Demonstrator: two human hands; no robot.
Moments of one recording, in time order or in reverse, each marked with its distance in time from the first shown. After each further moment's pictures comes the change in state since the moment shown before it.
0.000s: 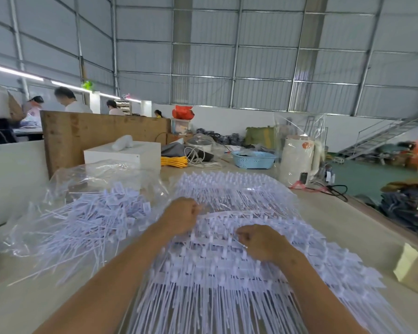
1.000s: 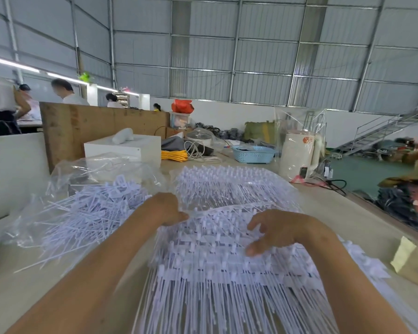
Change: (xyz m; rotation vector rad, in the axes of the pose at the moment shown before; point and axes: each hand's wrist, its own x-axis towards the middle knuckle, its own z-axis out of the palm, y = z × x) left_hand -0.024 -0.007 -0.043 0.336 -0.306 -0.190; right_hand -0.036 -0.018 -0.059 -0.092 -0.280 0.014
